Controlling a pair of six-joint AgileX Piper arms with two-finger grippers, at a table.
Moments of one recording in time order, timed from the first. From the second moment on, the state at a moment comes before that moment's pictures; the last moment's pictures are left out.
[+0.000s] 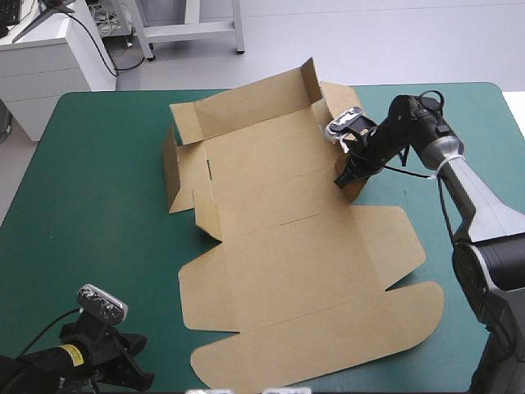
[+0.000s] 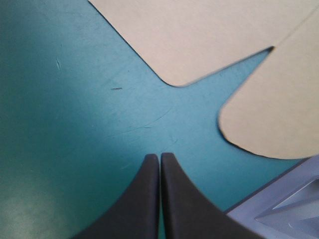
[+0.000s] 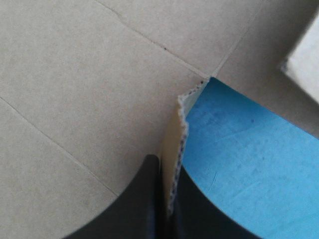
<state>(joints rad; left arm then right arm) -0.29 0.46 -0.48 -0.26 1.09 0.24 0.20 1.90 -1.74 0.30 1.15 -0.71</state>
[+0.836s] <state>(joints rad) -0.29 0.46 -0.48 -0.26 1.09 0.24 0.48 2.02 -1.80 0.03 0.91 -1.29</state>
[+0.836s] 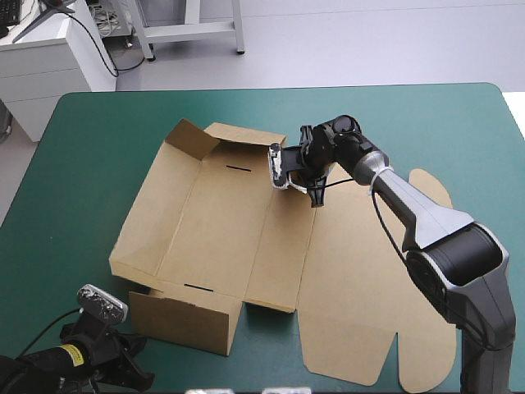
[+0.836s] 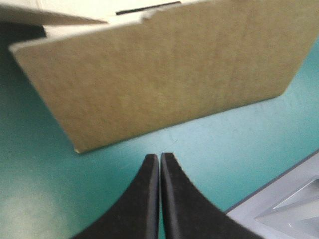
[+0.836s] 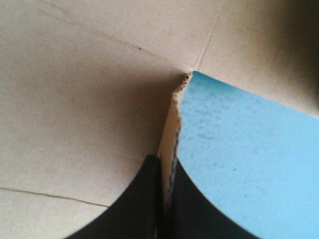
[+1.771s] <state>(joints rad) -0.29 0.46 -0.48 -0.26 1.09 0.24 0.57 2.03 -1.81 0.10 0.79 -1.49</state>
